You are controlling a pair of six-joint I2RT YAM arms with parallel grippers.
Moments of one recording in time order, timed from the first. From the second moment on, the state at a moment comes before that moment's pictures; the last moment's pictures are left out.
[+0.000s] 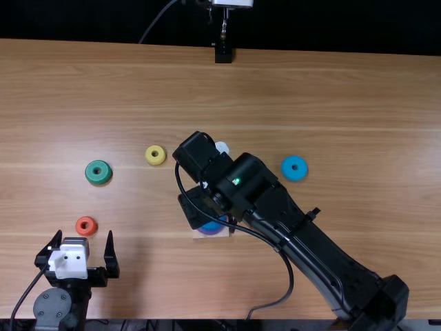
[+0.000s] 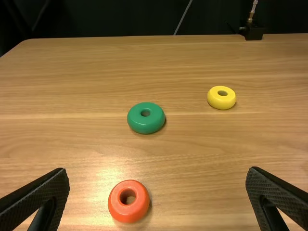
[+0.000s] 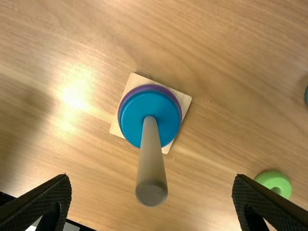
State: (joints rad) left arm -0.05 0.01 0.10 -0.38 -0.06 -0.03; right arm 0.77 1.86 1.83 -1.27 0.07 0.26
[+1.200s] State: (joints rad) left arm -0.05 0.01 0.10 -0.38 -0.06 -0.03; right arm 0.26 1.98 1.85 -1.18 0.07 0.29
